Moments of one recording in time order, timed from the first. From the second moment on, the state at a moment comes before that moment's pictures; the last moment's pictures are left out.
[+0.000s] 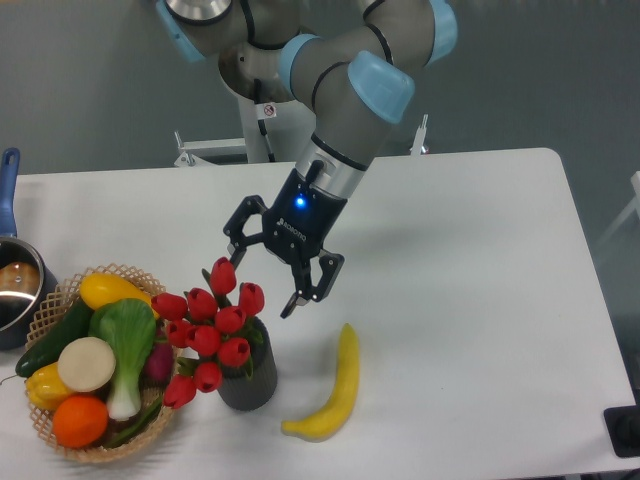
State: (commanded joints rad) arm 2.52 -1.77 -1.84 -0.75 0.78 1.00
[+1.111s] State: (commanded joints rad) arm 2.45 -1.85 -1.82 -0.69 0.79 1.02
